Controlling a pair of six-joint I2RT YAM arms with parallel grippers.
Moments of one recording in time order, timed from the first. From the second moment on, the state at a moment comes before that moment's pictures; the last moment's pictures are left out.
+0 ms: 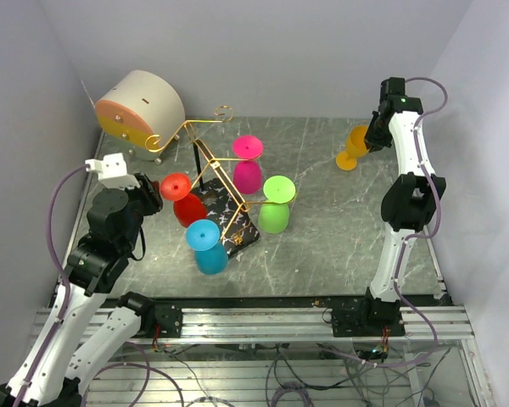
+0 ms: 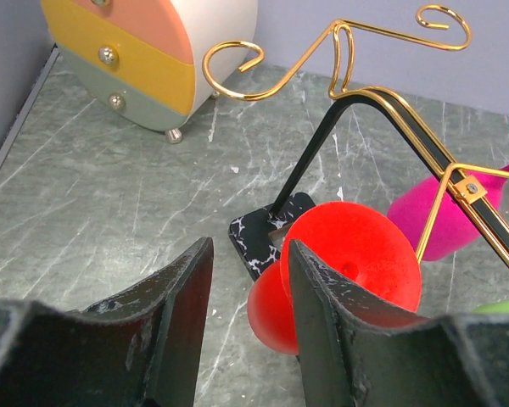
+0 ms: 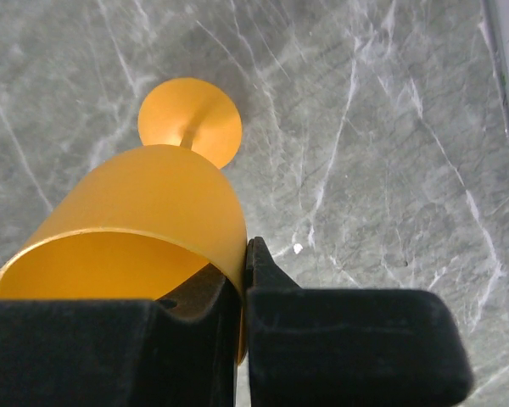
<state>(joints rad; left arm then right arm) -0.40 0.63 0.90 -0.46 -0.40 -0.29 -0.08 2.21 2.29 -1.14 0.13 0.32</state>
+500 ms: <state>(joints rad) -0.40 0.55 0.89 -0.46 -0.45 -0.31 -0.08 2.22 2.18 -1.11 0.14 0.32</state>
